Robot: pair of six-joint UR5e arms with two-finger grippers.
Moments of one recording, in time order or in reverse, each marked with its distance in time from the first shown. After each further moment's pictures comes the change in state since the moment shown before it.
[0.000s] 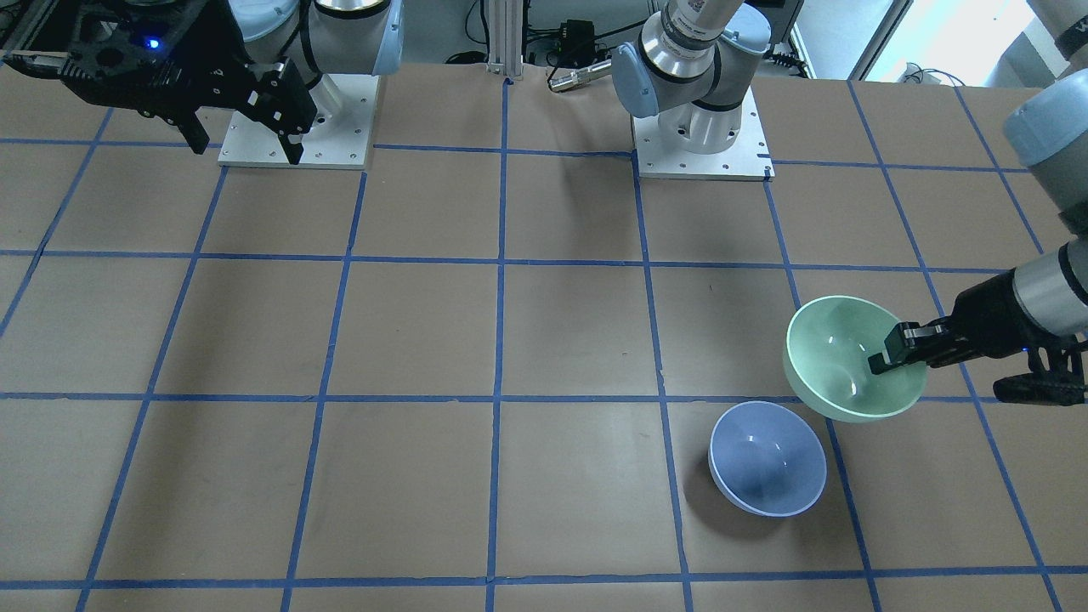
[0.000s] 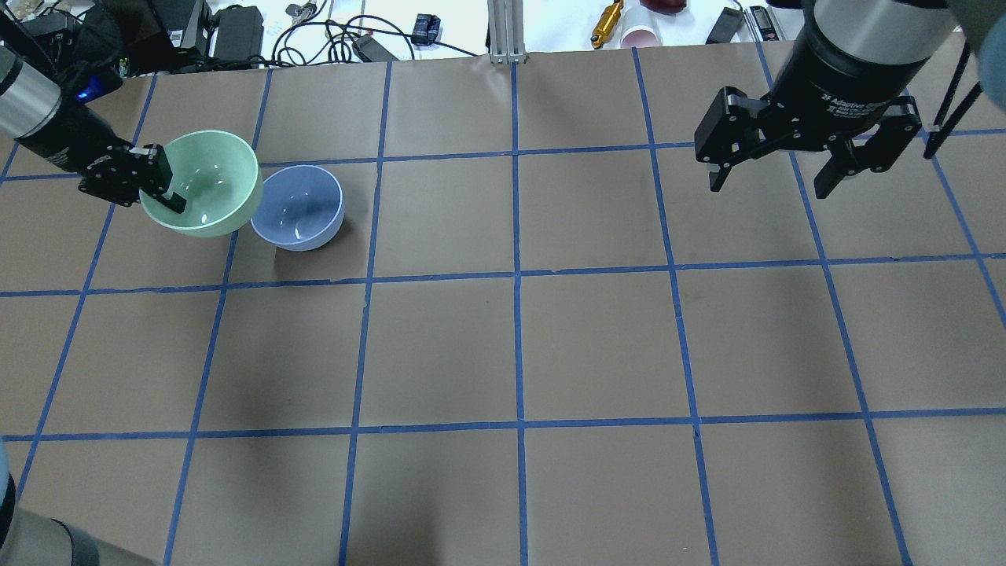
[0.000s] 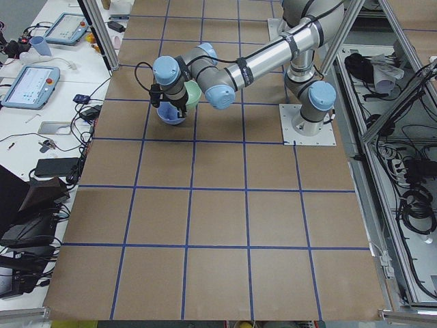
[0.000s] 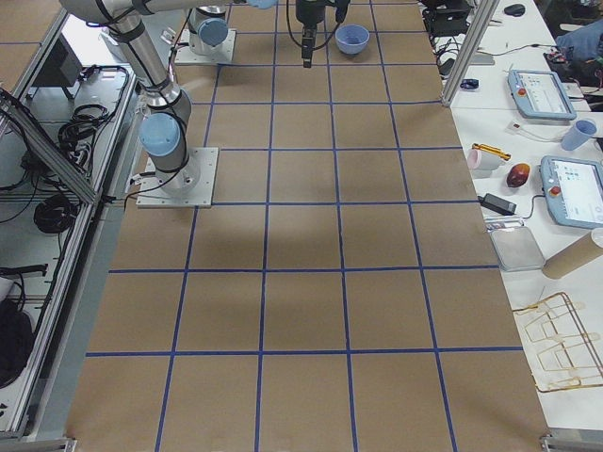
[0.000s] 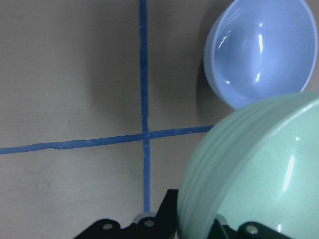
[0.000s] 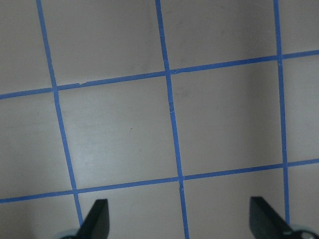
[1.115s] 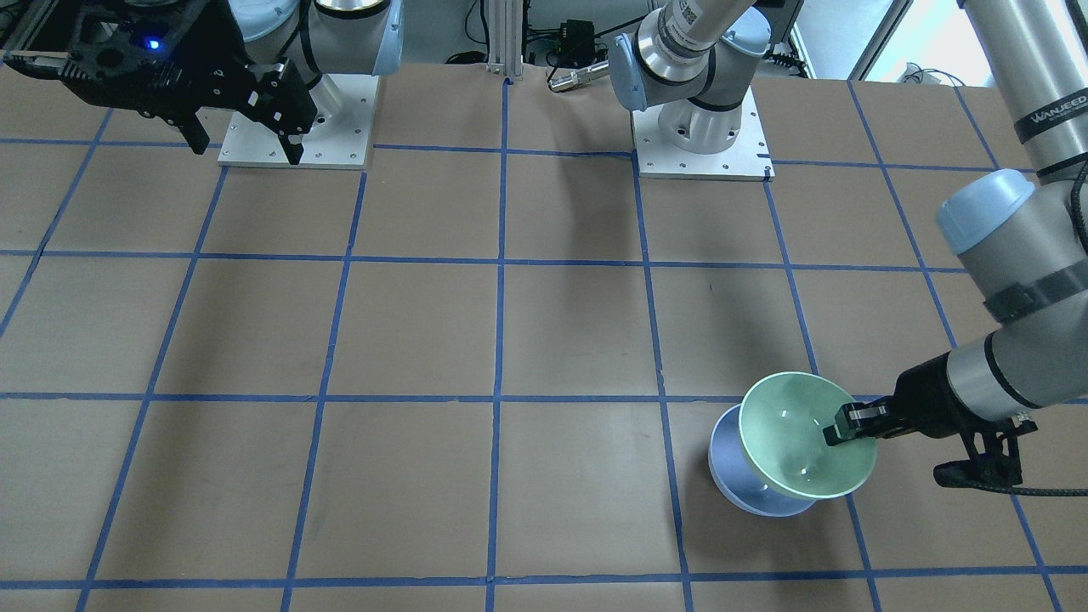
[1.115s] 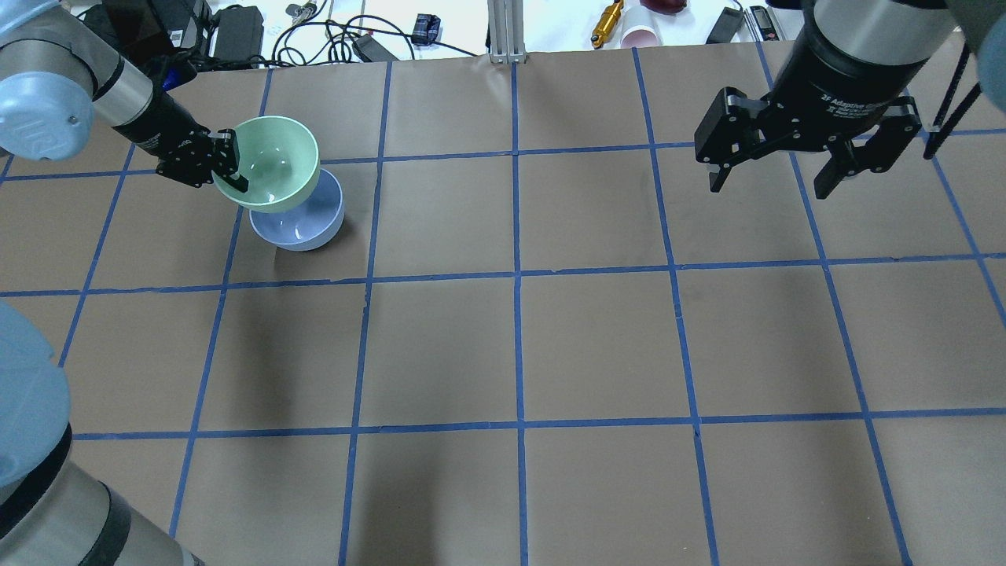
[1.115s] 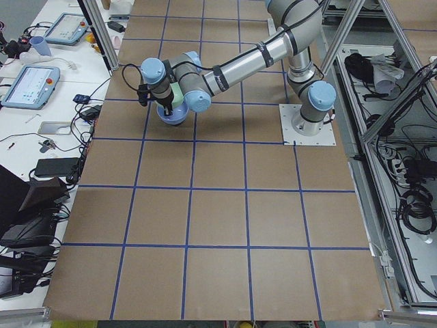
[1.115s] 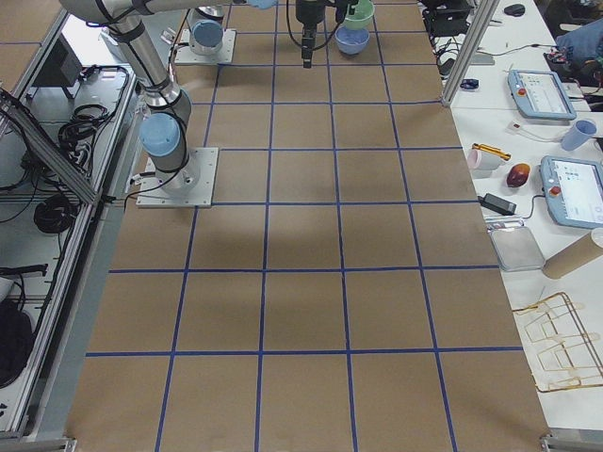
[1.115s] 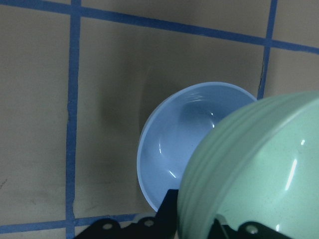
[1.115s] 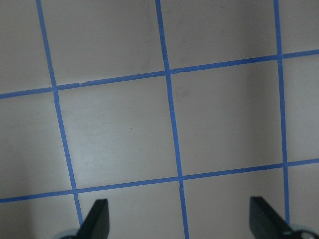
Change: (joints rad) left arm -0.096 -0.141 0.034 0.177 -0.004 -0.122; right arm 0.000 0.000 0.001 0.000 0.000 0.000
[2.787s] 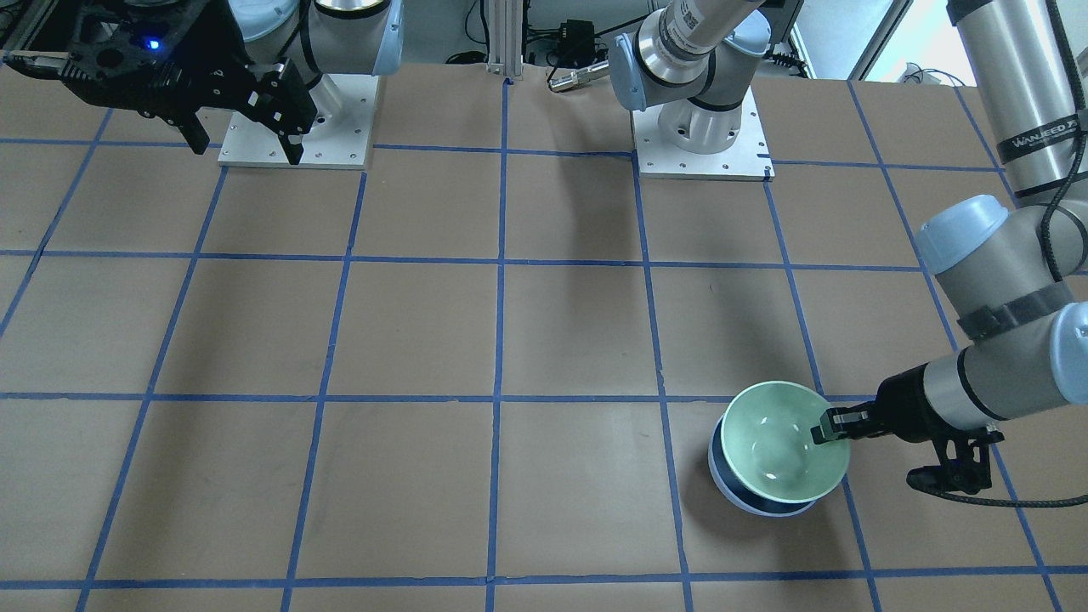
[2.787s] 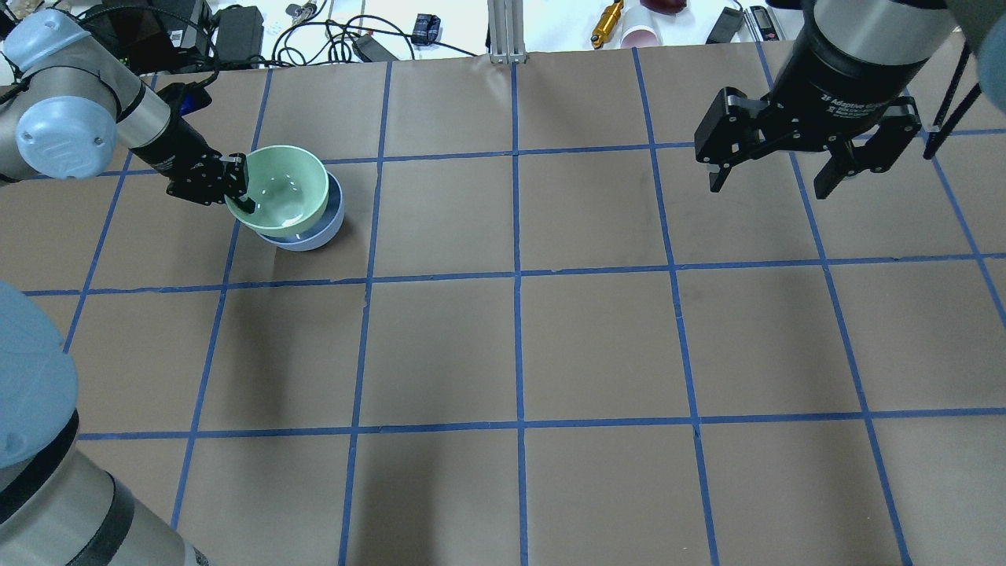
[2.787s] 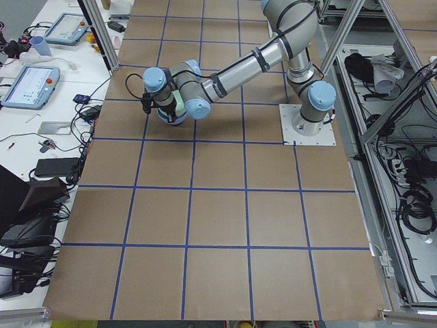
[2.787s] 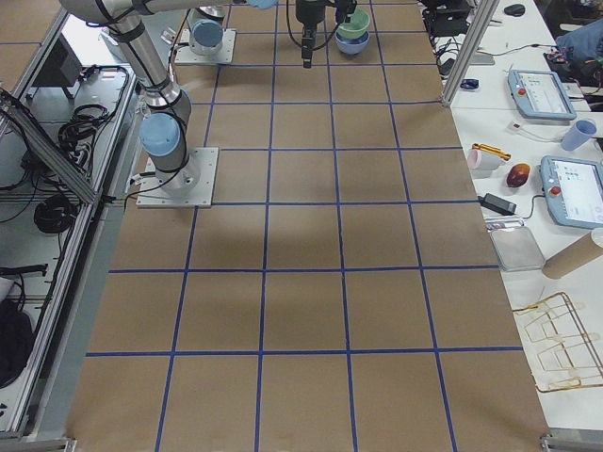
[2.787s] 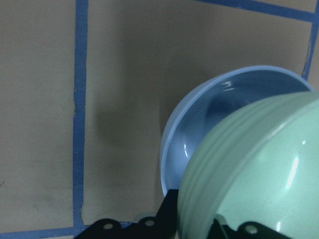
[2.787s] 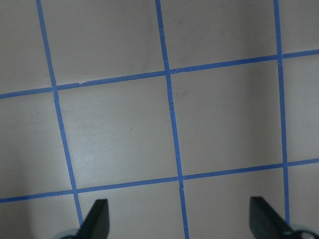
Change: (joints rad) left arm -0.001 -0.026 -0.041 0.031 0.044 0.004; right arm 0.000 0.000 0.000 0.000 0.000 0.000
